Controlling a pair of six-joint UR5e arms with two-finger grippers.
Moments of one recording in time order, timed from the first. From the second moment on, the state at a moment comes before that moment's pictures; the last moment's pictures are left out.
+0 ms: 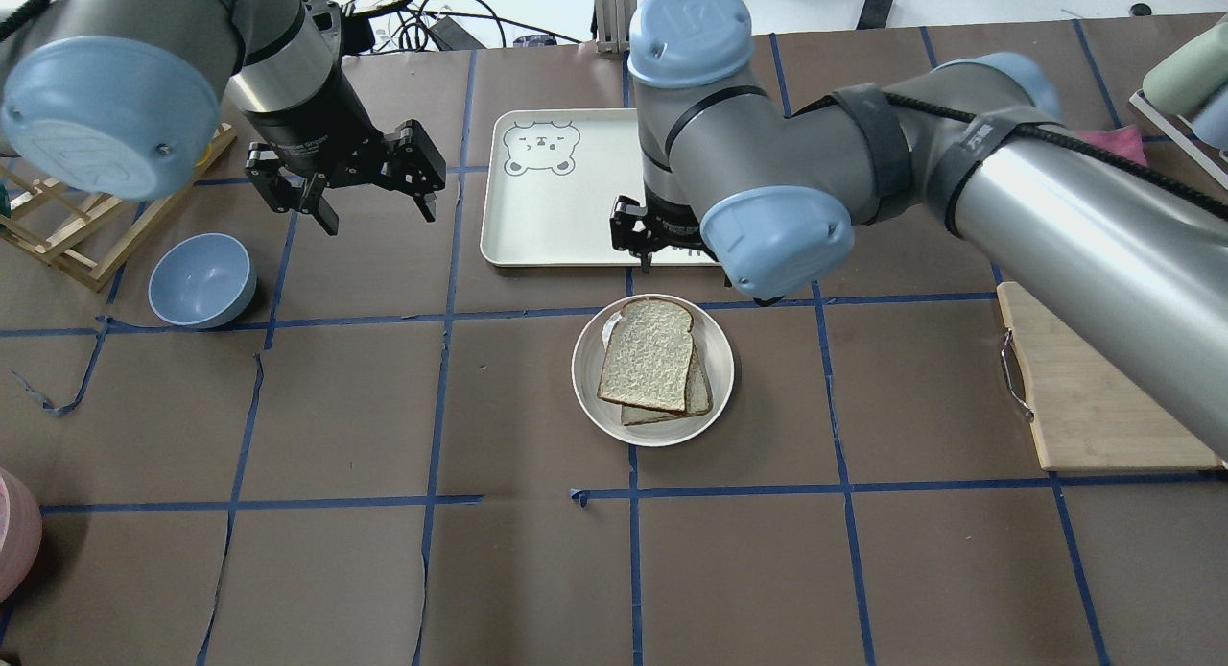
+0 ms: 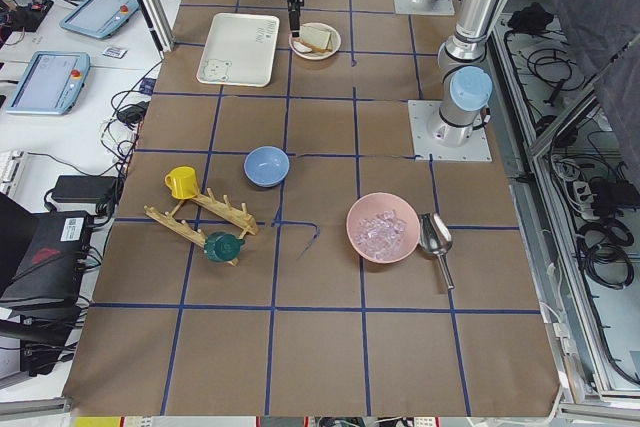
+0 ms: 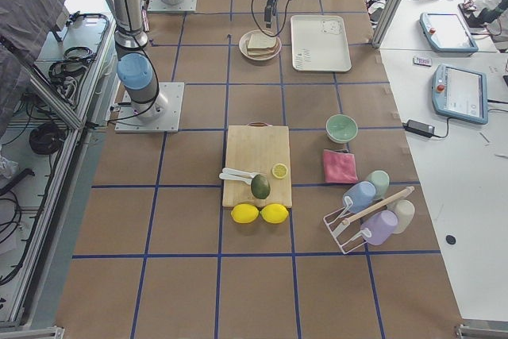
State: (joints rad) left arm -1.60 -1.68 -1.60 -1.48 1.51 -0.14; right arm 1.88 -1.33 1.62 -1.87 -1.61 0.54
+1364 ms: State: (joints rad) left arm -1.79 -1.93 -1.94 -0.99 1.35 -0.40; right arm 1.61 -1.49 1.39 -1.51 -1.54 -0.22
